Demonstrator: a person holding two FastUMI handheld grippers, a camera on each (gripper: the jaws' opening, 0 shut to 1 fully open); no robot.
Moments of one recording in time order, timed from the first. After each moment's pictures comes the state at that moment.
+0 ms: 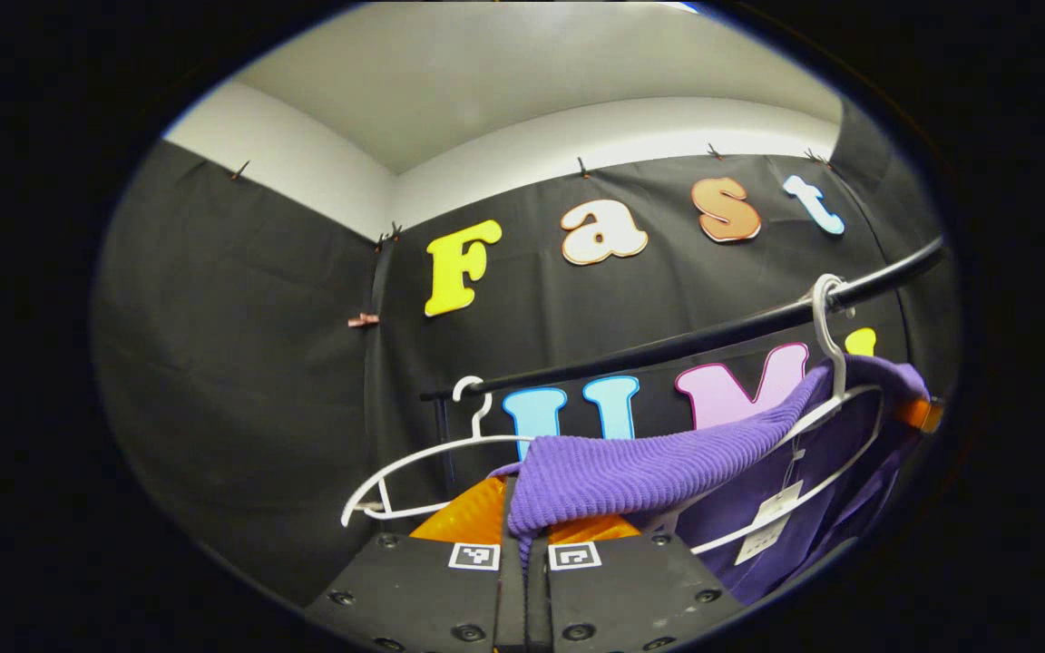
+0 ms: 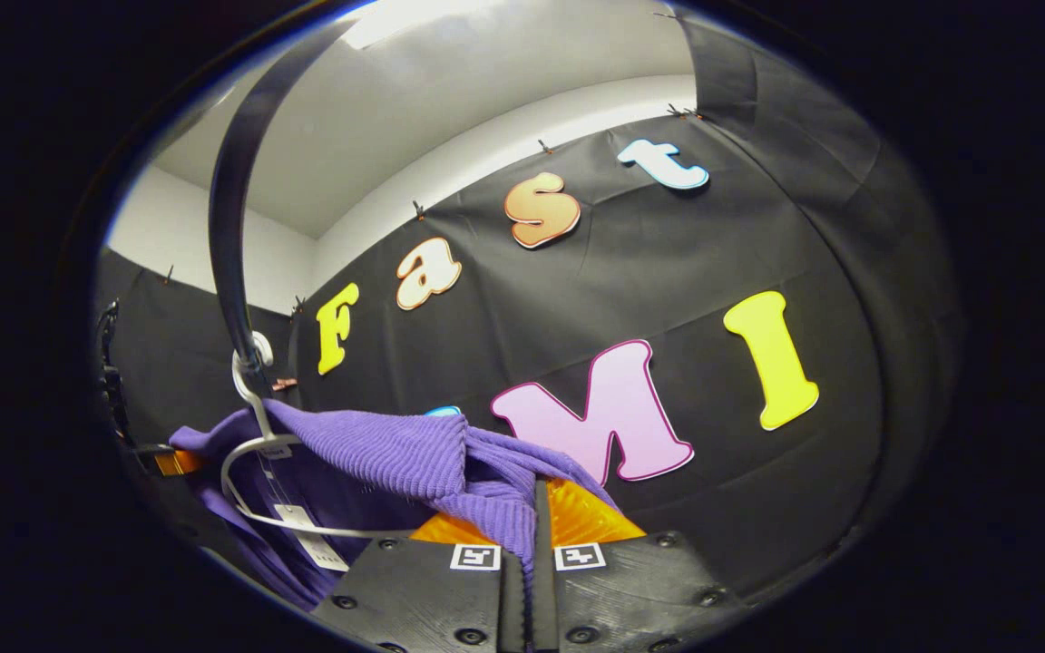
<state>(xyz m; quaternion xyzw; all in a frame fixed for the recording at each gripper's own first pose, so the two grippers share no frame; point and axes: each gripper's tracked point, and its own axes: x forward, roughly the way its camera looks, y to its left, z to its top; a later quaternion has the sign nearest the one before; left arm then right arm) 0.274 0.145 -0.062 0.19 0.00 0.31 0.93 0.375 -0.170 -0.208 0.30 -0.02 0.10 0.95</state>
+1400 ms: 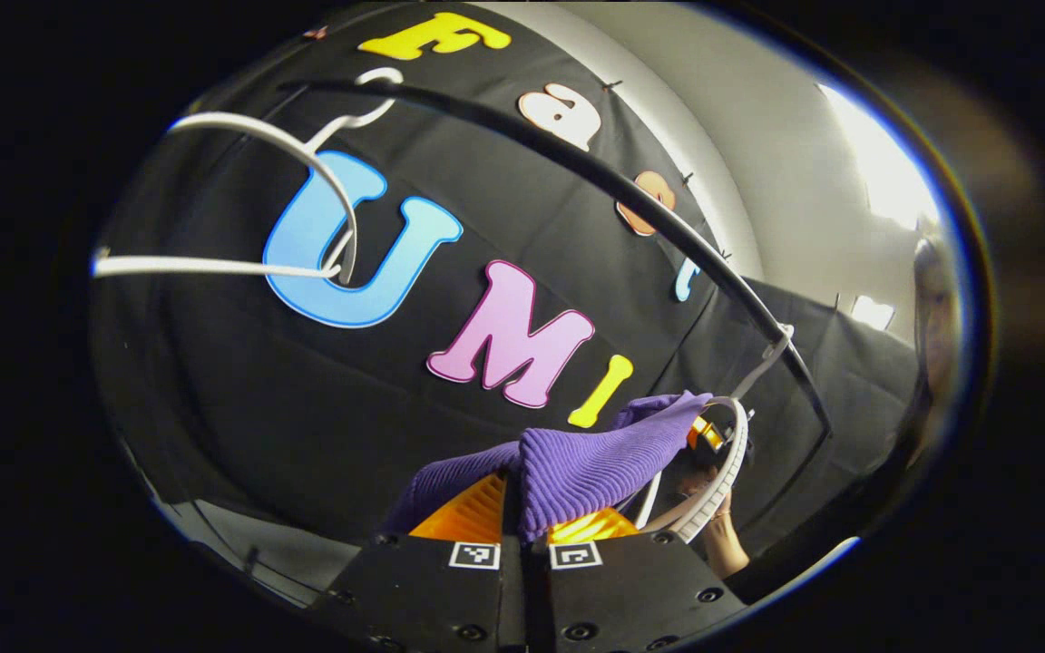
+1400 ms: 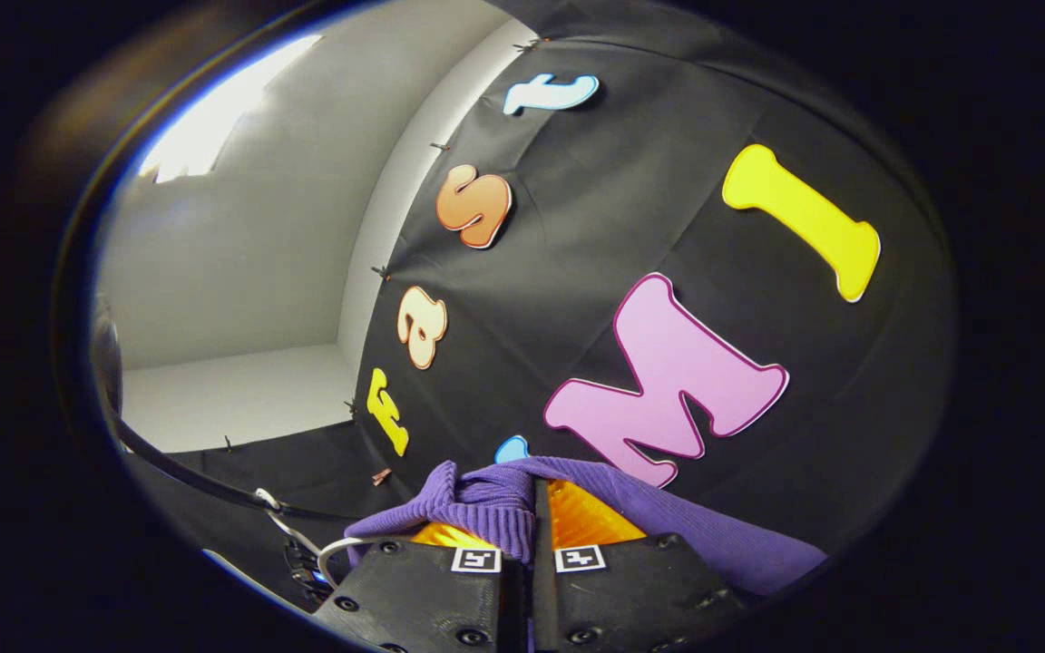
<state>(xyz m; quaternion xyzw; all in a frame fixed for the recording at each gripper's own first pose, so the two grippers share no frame) 0.343 0.131 -0.200 -0.27 0.17 -0.13 0.94 0.459 -0.189 -0.212 0.53 0.03 0.18 0.83</state>
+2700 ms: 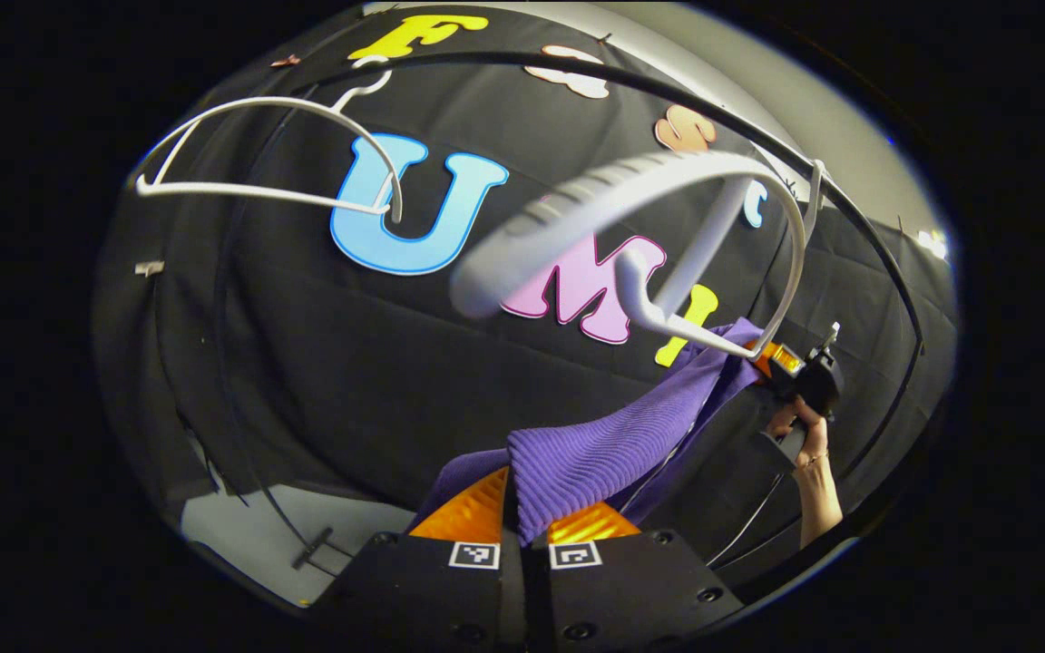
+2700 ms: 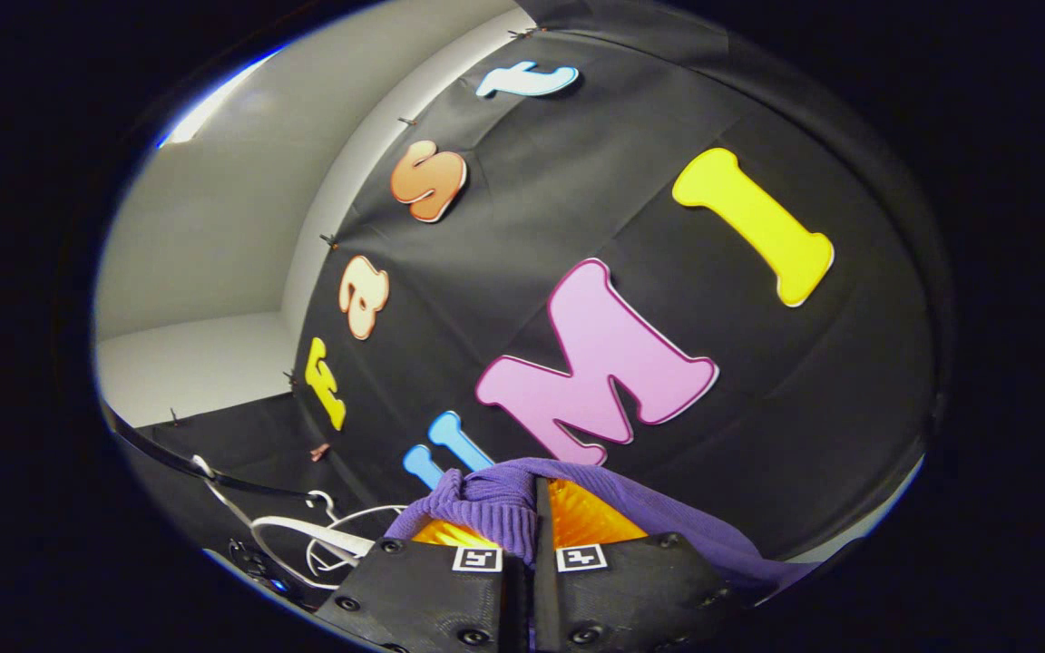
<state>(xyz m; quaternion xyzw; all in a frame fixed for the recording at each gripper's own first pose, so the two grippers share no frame) 0.292 0.069 -0.293 -0.19 0.26 0.01 0.95 0.454 -0.213 -0.294 0.46 0.11 0.09 0.88</state>
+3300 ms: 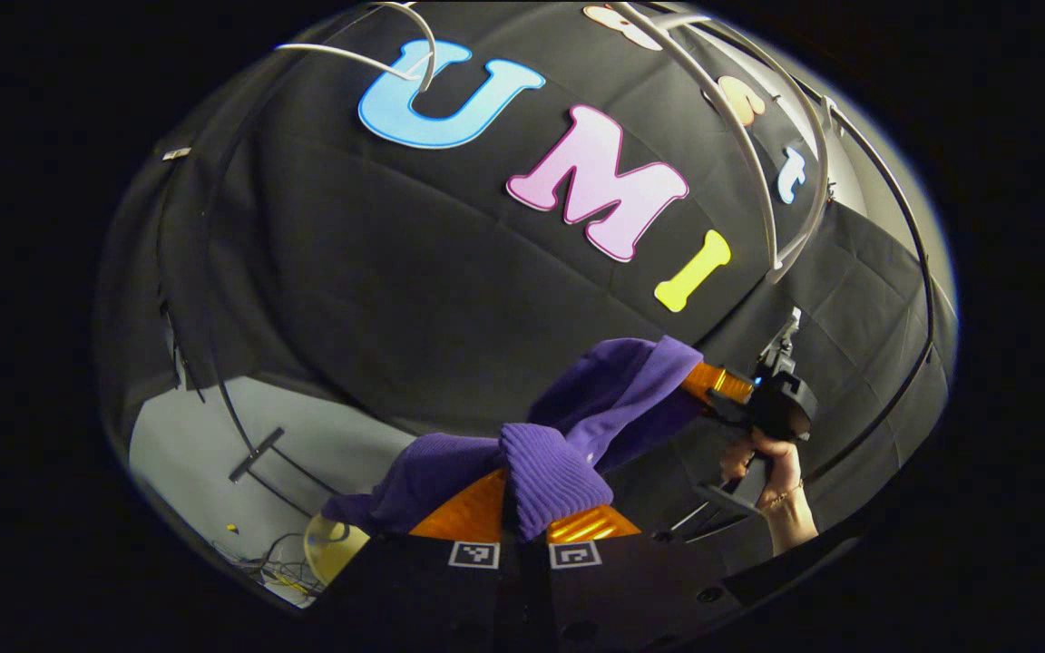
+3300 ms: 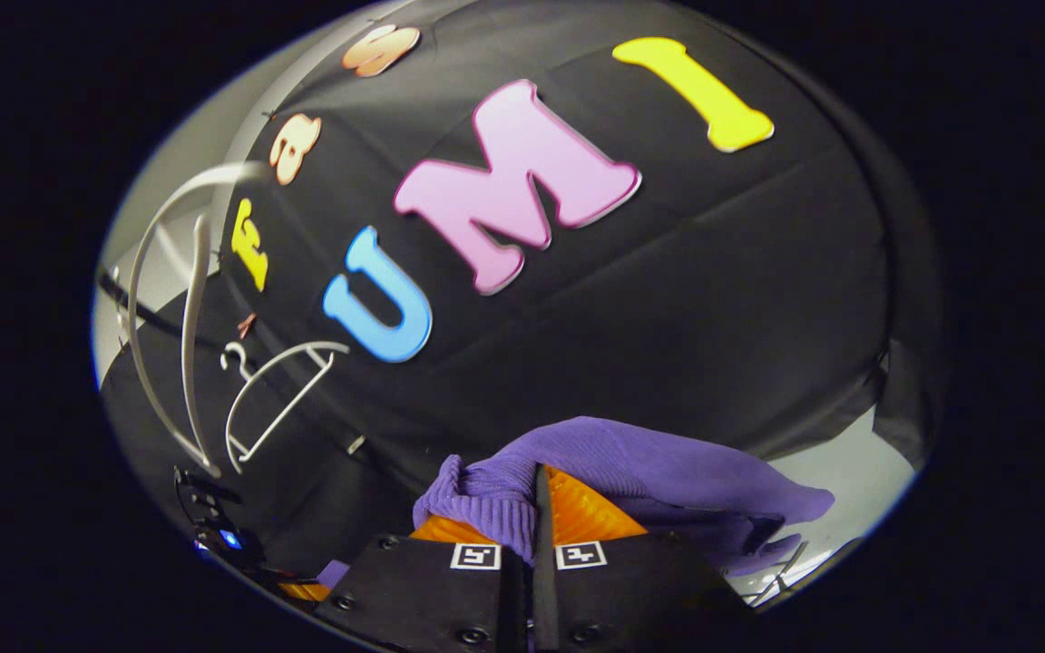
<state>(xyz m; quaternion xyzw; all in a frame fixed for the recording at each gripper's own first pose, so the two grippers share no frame) 0.245 -0.012 -0.384 -0.28 0.37 0.00 0.89 0.303 -0.081 -0.440 0.39 0.37 0.16 0.83</state>
